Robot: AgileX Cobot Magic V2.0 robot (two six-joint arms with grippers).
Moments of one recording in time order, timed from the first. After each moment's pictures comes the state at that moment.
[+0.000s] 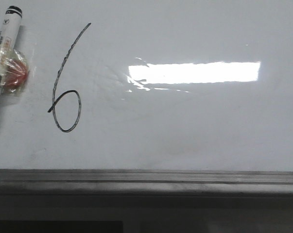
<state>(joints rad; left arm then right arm) -0.10 -0.01 0.00 0.00 0.34 -0.16 -0.13 -0.01 0.01 0.08 0.33 -0.11</state>
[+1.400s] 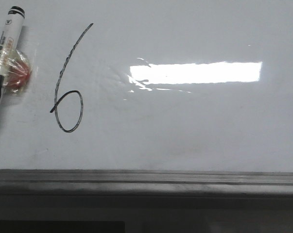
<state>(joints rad) -0.10 -0.01 0.00 0.00 0.34 -0.16 -0.13 -0.01 0.01 -0.07 0.32 -0.02</state>
